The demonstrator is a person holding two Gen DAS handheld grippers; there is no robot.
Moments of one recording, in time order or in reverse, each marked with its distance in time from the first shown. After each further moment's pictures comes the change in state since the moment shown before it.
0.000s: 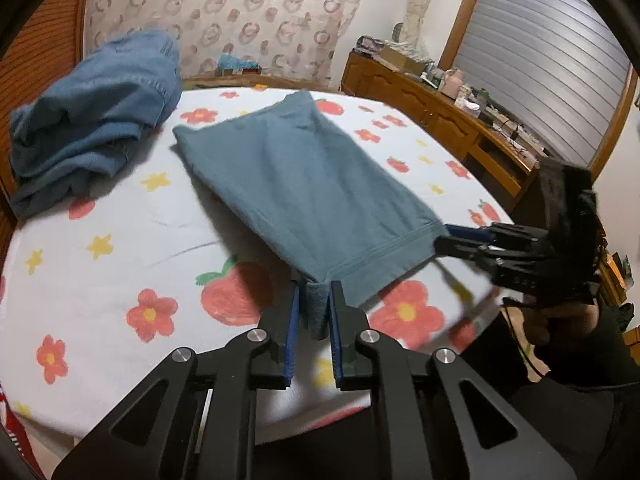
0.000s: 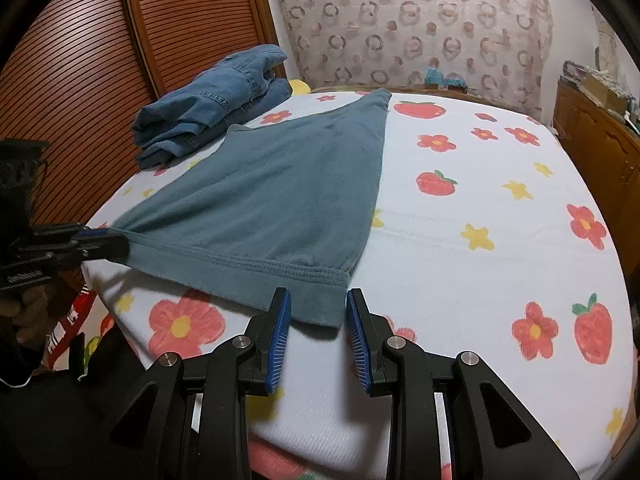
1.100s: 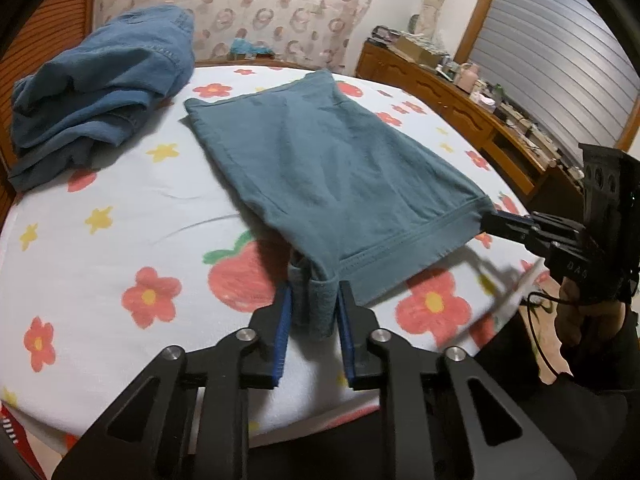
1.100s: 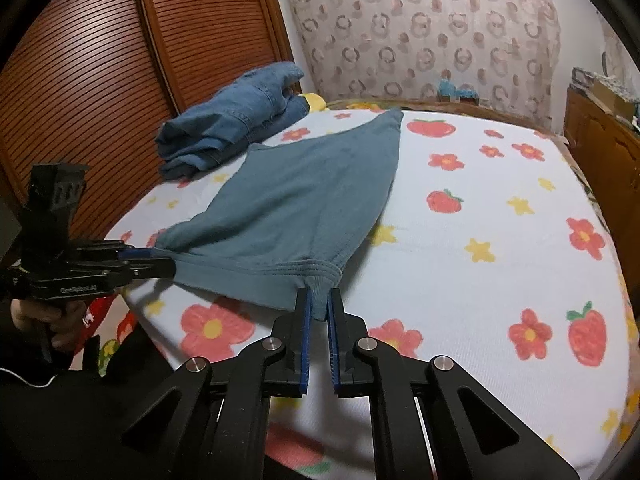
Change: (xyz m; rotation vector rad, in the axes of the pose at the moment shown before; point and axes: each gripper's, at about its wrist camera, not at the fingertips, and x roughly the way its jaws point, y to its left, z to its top) left arm 0.014 0.012 -0.013 -0.036 0.045 0.010; right arm -0.025 0.000 -0.002 -0.008 -0.052 0.049
